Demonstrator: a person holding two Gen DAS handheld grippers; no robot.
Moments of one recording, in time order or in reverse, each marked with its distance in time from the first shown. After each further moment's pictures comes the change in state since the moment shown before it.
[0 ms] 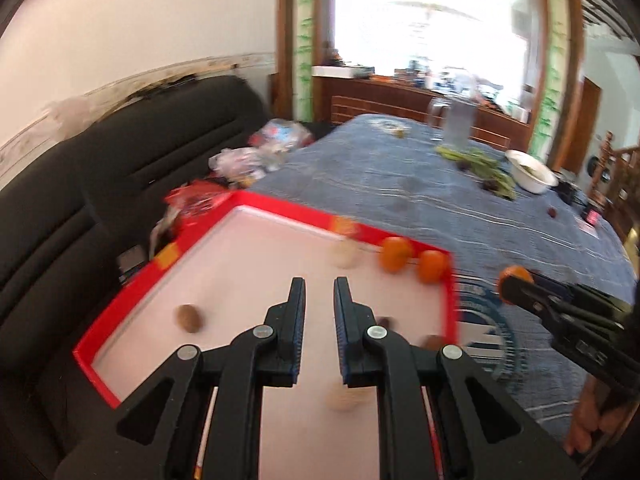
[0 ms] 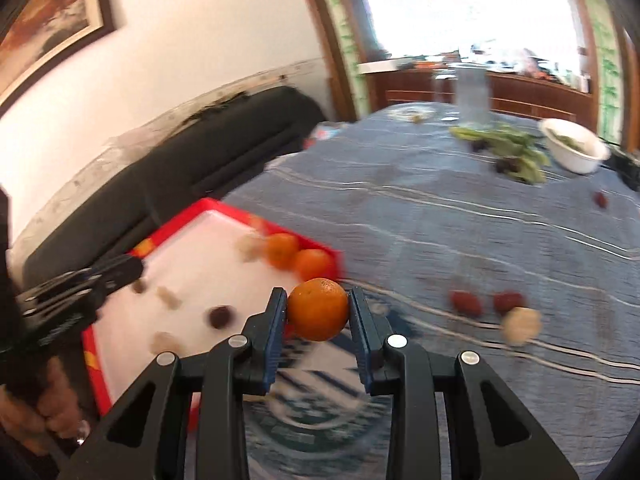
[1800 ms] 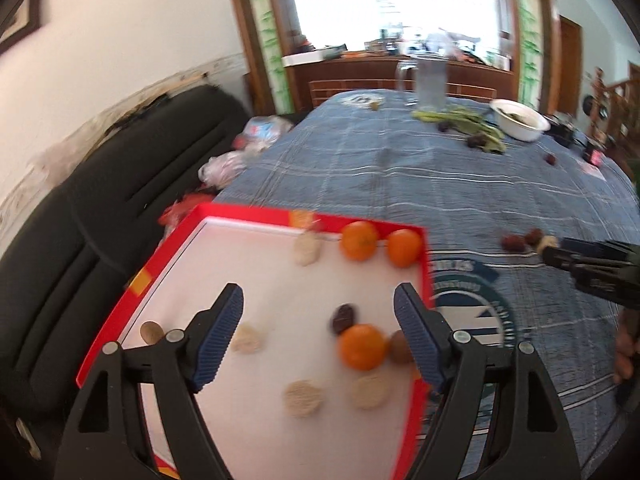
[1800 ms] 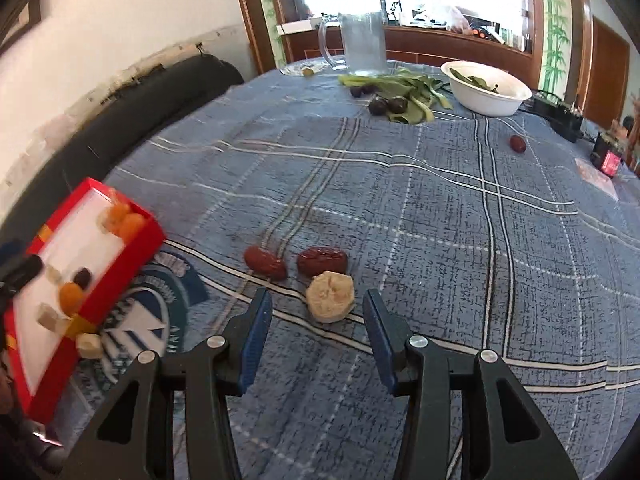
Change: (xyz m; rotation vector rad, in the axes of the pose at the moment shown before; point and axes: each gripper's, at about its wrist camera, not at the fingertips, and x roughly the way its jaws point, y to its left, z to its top) left arm 0.010 -0.071 0.003 0.231 0.043 0.023; right arm -0.002 -0.124 -0.017 0.087 0.146 -0.291
